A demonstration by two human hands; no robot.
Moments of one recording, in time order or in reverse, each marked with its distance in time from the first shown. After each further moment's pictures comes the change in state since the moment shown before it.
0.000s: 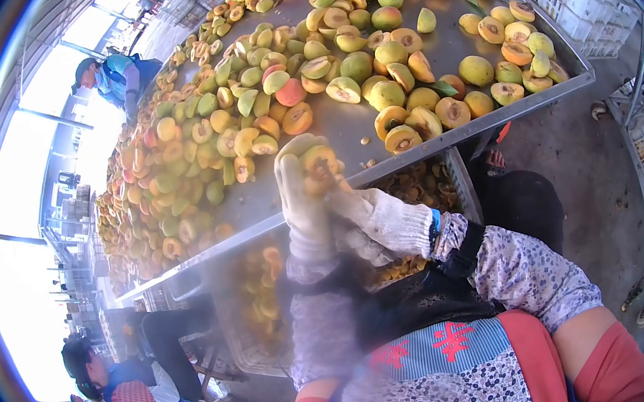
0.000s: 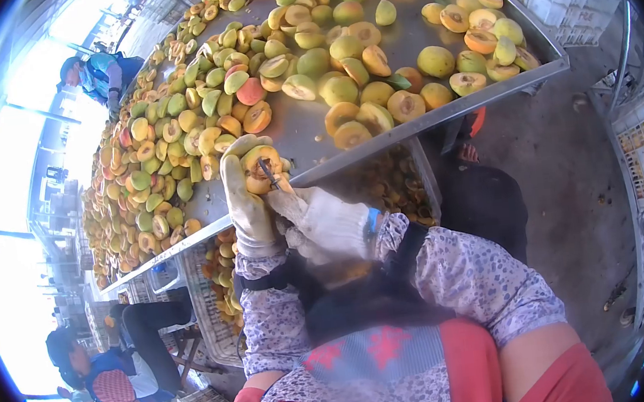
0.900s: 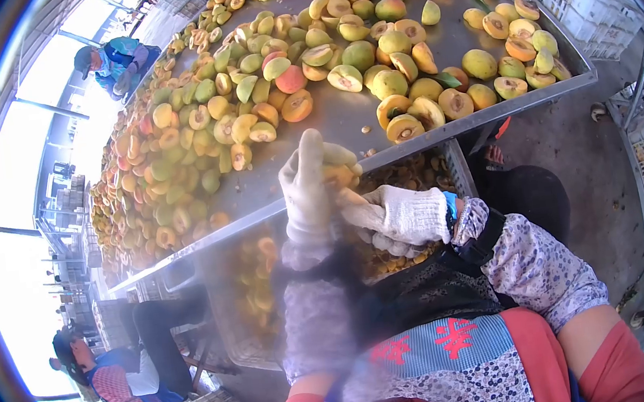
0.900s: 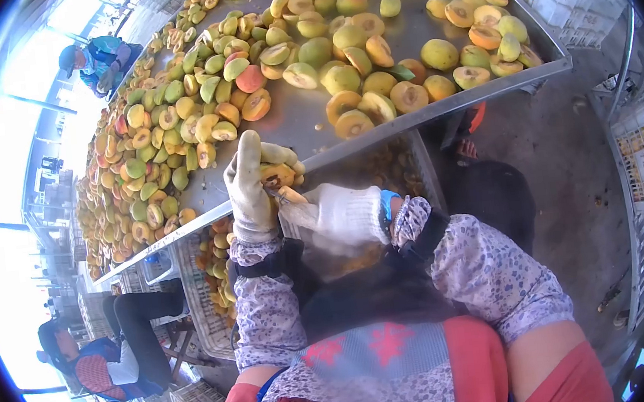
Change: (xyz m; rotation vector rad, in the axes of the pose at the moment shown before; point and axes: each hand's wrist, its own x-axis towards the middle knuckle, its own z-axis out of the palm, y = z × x) left_hand 0.001 0.004 -0.007 -0.555 -0.263 -0.606; right_hand -0.003 0.019 -0.021 -0.262 -0.285 -0.298
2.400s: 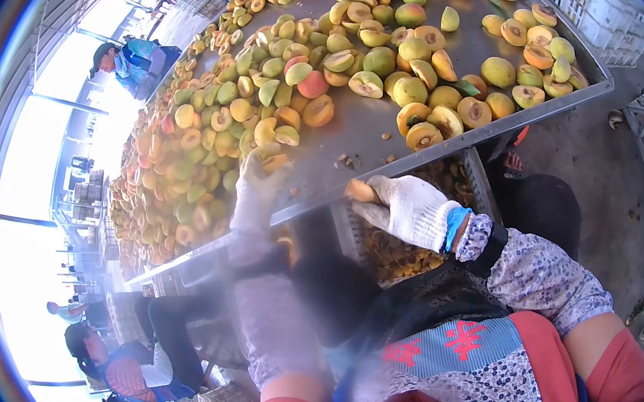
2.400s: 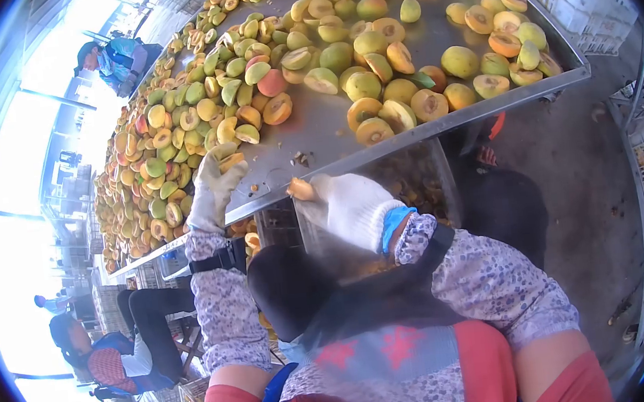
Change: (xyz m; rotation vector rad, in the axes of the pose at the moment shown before) left_hand 0.031 0.017 -0.126 0.667 0.138 -0.020; right_hand 0.015 -0.016 0.010 -0.732 0.514 0.158
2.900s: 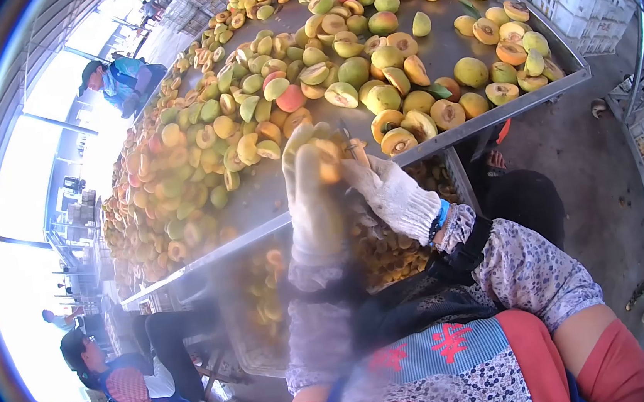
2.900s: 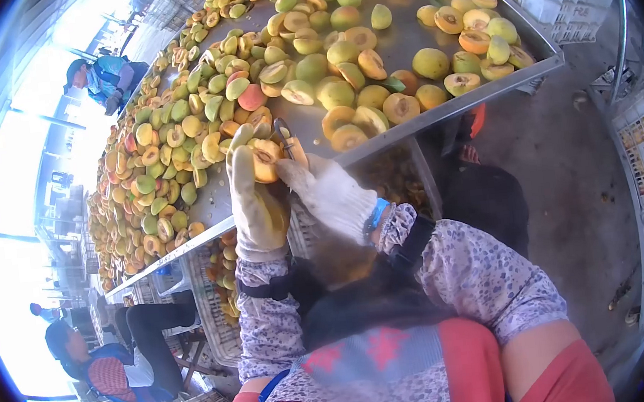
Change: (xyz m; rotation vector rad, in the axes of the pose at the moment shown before) left_hand -0.062 0.096 0.121 -0.912 -0.067 0.211; right_hand 0.003 0.002 -0.011 0.646 0.119 0.066
